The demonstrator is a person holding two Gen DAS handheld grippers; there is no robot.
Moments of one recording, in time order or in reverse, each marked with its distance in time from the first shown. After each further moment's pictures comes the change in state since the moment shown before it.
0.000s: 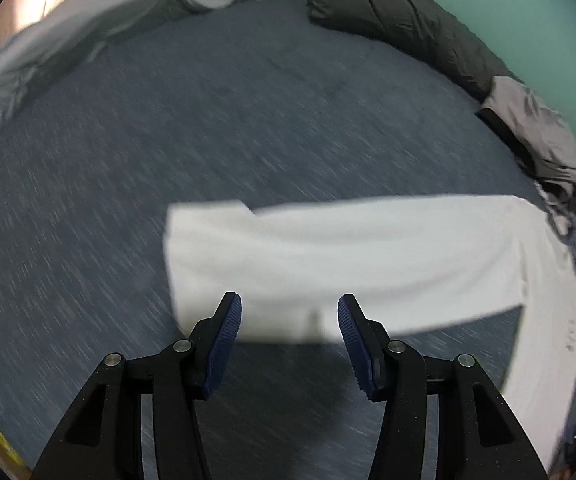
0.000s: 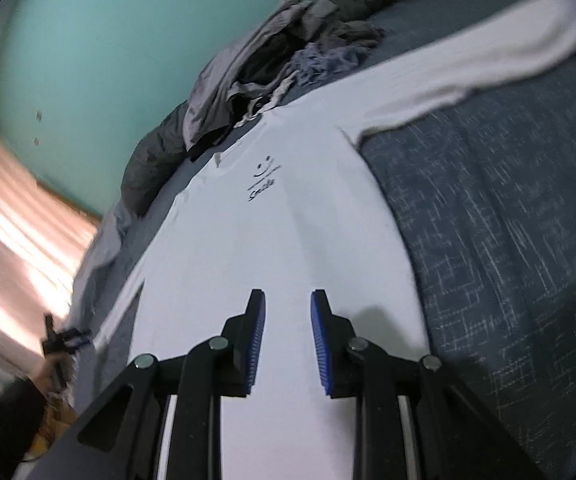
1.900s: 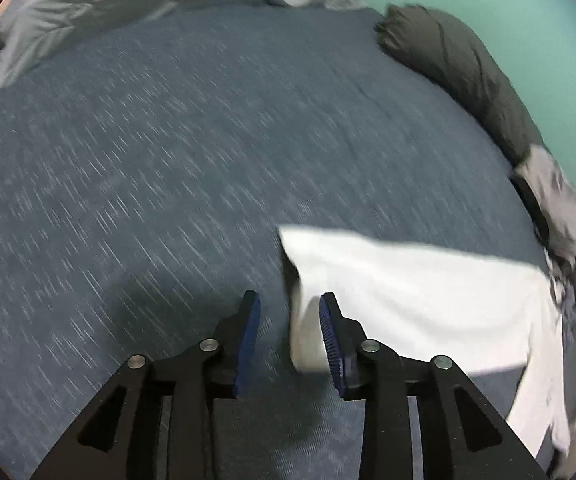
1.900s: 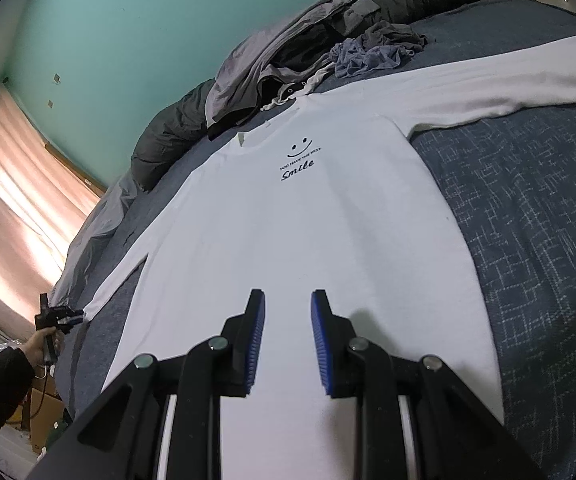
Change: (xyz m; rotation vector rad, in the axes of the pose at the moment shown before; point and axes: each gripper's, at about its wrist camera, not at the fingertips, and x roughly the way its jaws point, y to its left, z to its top) left arm 0.009 0.097 0.001 -0.197 -0.004 -0.097; right arm 0.024 0.039 -0.013 -0.138 0.022 0.015
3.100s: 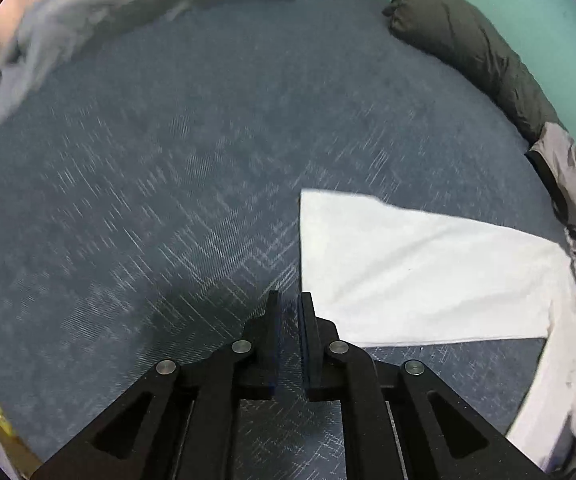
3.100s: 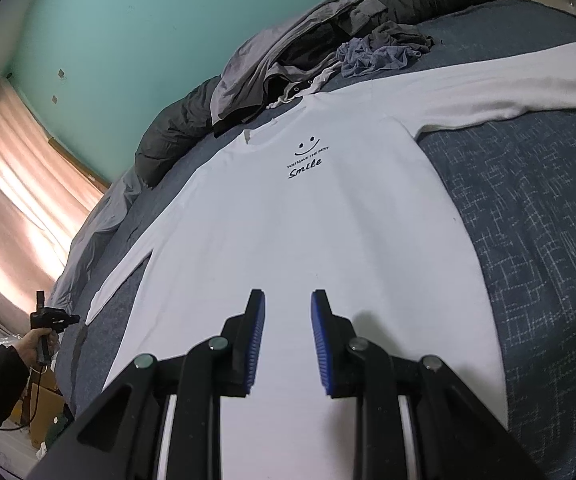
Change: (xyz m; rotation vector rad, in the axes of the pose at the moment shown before) left arm -0.044 0.004 -0.019 0.053 -0.002 0.133; right arm 0.001 0.006 0.001 -0.009 0.012 0.006
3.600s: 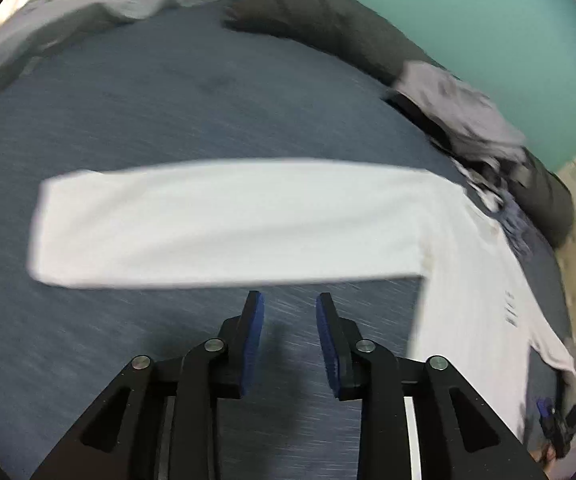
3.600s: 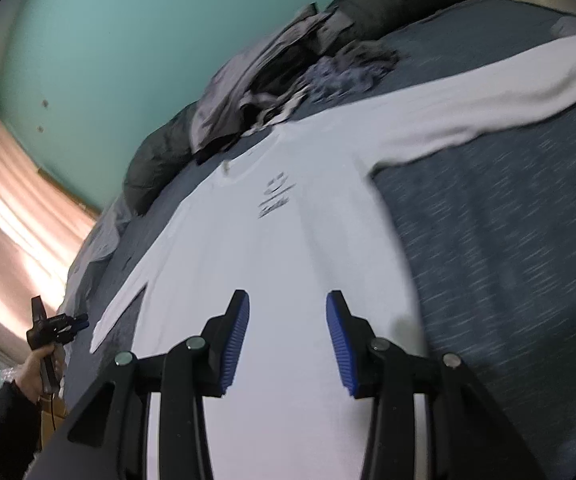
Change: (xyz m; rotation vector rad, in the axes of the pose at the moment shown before) left arm -0.015 -0.212 -0.055 0.216 0.012 -0.330; right arm -0.051 -0.033 0.042 0.077 -0.044 -0.065
